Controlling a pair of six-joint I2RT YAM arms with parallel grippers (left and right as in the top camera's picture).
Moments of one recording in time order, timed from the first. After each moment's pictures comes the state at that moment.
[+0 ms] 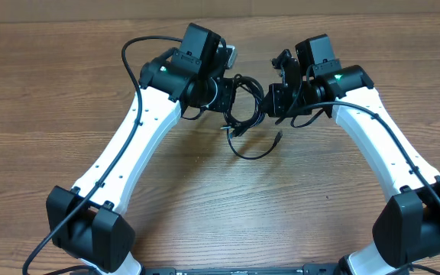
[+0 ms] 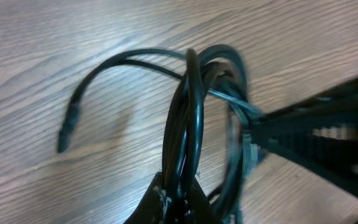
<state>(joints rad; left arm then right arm) -0.44 1.79 1.68 -0.96 0.26 -0.24 0.28 1.74 1.48 -0.88 -0.46 0.23</state>
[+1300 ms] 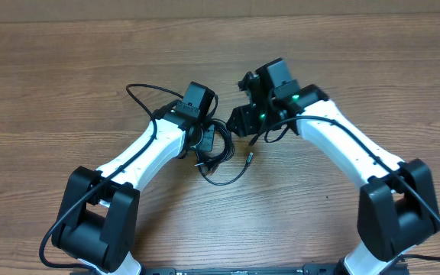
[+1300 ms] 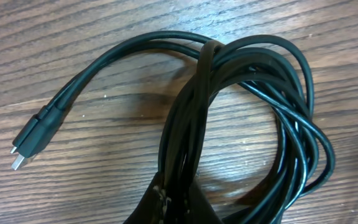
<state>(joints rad) -0.44 1.78 1.16 -0.64 -0.05 -0.29 0.46 1.82 1.35 -0.66 -0.36 0.22</state>
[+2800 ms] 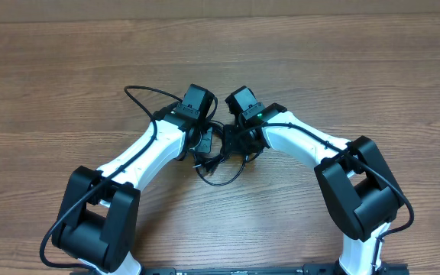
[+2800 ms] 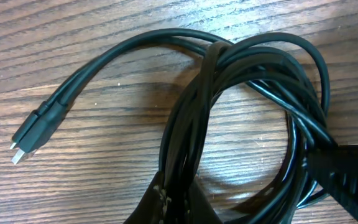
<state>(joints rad) -0.44 1.78 1.15 -0.66 -0.08 -0.31 0.58 2.00 1.29 -0.58 -0.24 0.60</state>
